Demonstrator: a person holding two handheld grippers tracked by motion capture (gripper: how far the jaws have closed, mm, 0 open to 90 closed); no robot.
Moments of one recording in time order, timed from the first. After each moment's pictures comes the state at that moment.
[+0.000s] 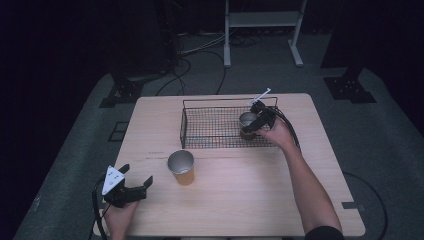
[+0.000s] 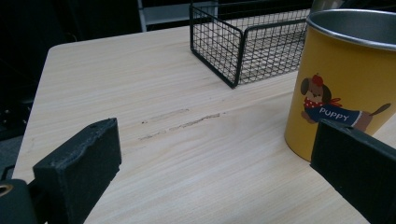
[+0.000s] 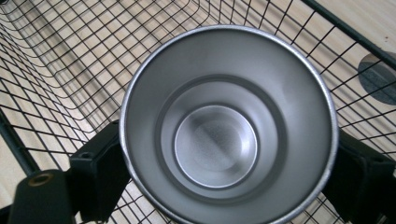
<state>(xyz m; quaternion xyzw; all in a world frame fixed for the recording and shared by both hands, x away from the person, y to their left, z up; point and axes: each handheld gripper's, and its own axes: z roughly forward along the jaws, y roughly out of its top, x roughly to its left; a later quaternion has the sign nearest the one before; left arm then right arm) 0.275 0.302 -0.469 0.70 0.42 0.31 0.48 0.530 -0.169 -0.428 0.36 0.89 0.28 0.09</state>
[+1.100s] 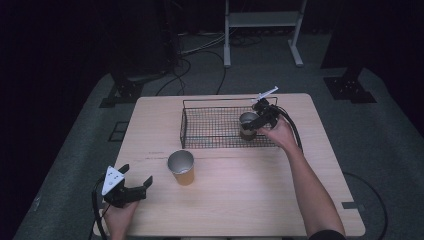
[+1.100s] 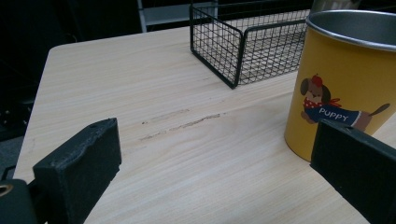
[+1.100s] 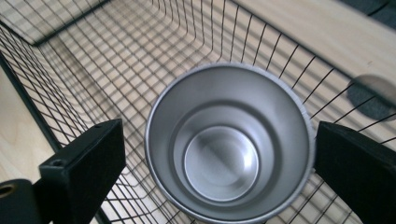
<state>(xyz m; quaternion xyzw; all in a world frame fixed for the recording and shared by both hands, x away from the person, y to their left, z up) 0.275 0.302 -0.469 0.70 0.42 0.31 0.48 0.521 -0.179 -0.413 0.37 0.86 0.34 0.10</state>
